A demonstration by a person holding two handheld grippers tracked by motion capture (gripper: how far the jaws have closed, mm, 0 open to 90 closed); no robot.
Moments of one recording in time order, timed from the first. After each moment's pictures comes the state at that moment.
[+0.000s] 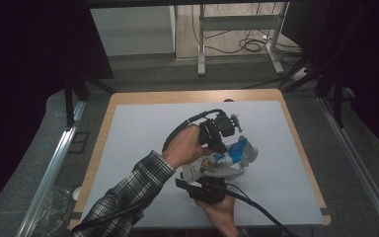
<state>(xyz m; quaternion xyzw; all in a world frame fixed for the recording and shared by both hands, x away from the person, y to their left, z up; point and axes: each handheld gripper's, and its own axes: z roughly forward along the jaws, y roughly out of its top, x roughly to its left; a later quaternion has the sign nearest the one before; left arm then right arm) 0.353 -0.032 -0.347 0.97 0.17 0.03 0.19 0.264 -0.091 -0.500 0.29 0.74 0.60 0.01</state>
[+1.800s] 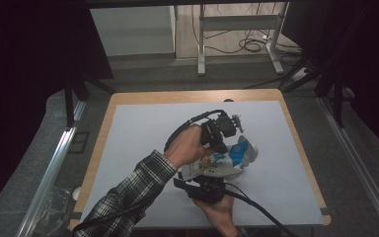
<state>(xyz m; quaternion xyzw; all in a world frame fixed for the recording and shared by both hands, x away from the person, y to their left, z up) 0.356 -0.037 -0.351 0.97 0.17 0.02 0.19 0.263 -0.087 -0.496 0.28 0.74 0.61 0.01</state>
